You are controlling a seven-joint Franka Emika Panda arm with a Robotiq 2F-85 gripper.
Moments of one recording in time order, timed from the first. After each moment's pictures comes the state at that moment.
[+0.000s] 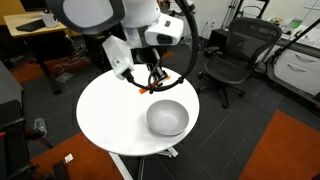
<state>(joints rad) -0.25 0.27 -0.07 -2.10 0.21 2.68 -0.23</state>
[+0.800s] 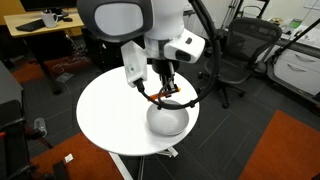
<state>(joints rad) -0.25 0.40 -0.13 -1.94 0.21 2.53 -0.10</state>
